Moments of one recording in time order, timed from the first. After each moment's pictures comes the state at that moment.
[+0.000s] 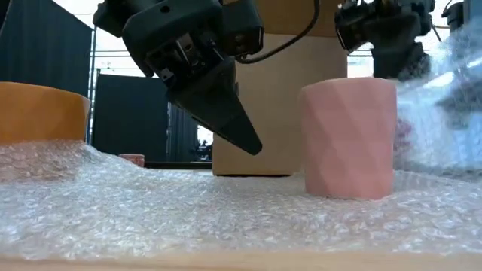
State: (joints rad) left arm -0.32 1.90 1.12 -0.06 -0.09 -0.27; right arm 0.20 1.30 0.96 -0.69 -0.12 0.98
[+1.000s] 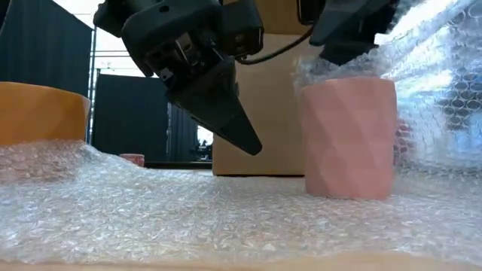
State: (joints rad) left arm -0.32 1.90 1.12 -0.06 -0.08 -0.27; right arm 0.32 1.53 0.96 -0.15 -0.11 0.82
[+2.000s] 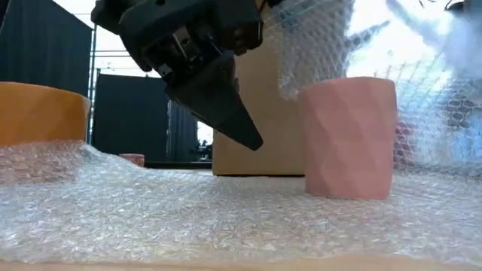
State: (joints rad) left arm -0.32 1.90 1.12 -0.06 -0.09 -0.25; right arm 0.32 1.54 1.07 0.10 -0.05 0.32
